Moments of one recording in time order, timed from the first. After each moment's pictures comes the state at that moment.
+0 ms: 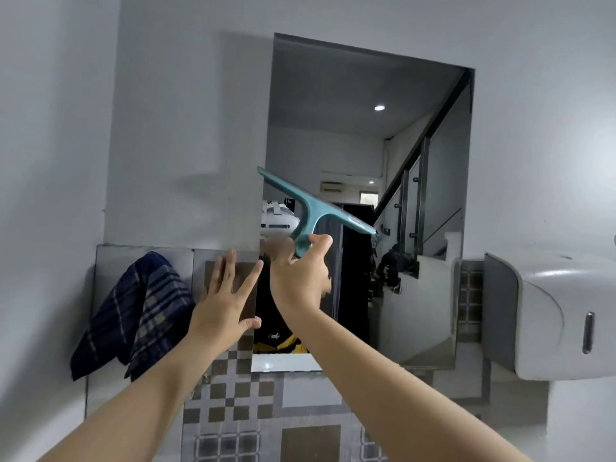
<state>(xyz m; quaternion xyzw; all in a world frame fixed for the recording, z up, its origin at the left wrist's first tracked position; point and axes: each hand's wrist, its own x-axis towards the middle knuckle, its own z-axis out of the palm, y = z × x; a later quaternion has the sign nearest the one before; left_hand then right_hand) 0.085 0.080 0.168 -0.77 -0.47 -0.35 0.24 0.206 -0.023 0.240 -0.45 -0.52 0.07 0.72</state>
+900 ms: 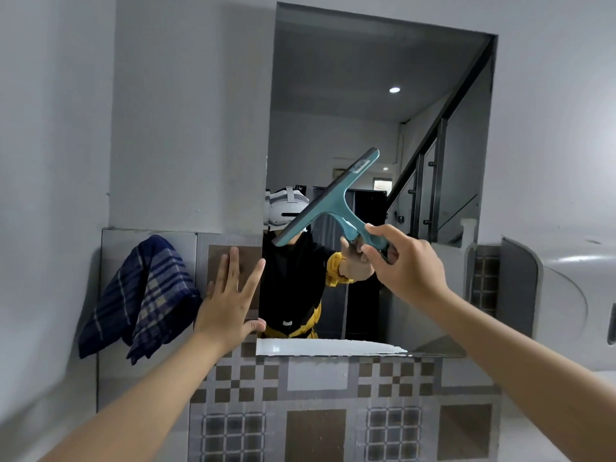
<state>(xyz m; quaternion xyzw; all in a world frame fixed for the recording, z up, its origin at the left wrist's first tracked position) 0.088 0.078 0.143 -0.78 -0.48 -0.34 0.23 0.368 -0.034 0.237 -0.50 -0.66 -0.29 0.48</state>
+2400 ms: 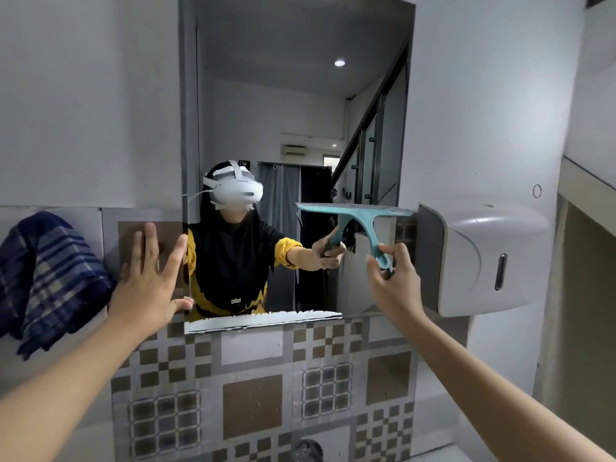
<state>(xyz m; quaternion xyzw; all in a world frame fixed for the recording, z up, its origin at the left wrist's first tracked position) 0.100 0.068 0.149 -0.76 -0.54 -0.29 0.22 0.441 -0.071 0.162 -0.57 -0.50 -0.01 0.65</state>
